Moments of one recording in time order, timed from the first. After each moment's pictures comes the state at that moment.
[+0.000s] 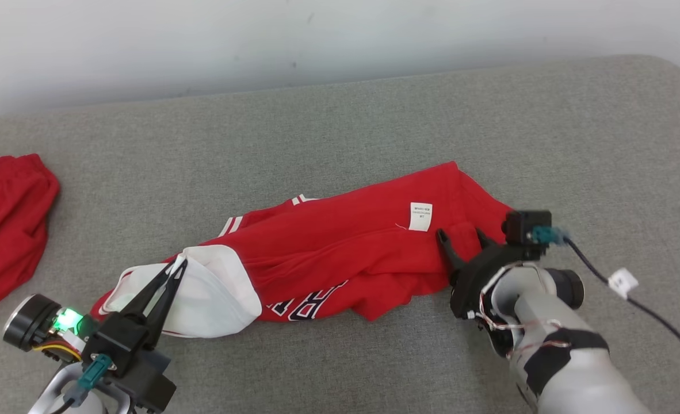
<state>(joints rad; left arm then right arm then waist) -0.35 0.41 -0.32 0.09 0.01 -0.03 -0.21 -0.76 -0.09 0.41 1.02 0.42 0.13 -0.10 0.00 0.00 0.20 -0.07</state>
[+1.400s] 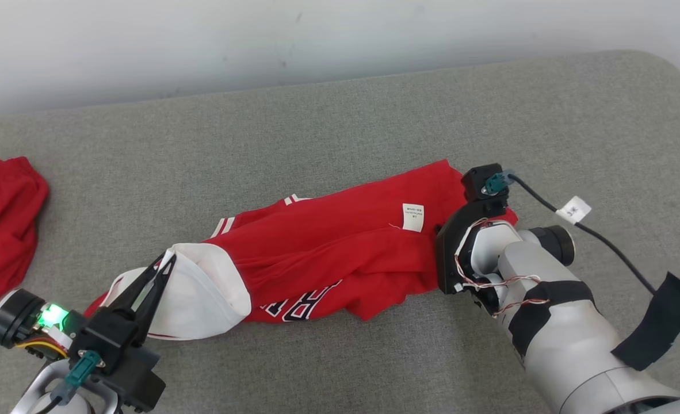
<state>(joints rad) -0.33 0.47 -0.33 -0.01 -0.02 -0.01 -0.14 -0.95 -0.05 0.39 1.15 0.20 0.13 0.25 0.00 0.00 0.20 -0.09</state>
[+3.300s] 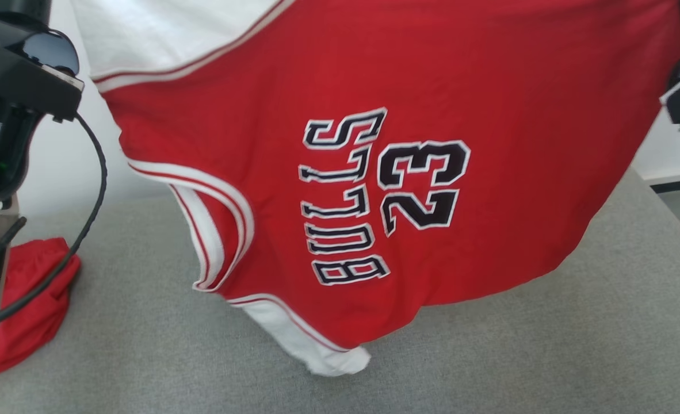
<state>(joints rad) -1.07 0.42 -0.27 0.15 -0.68 -0.13 0.03 -0.89 -0.54 0.28 0.27 0.65 0.13 0.17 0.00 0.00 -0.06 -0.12</state>
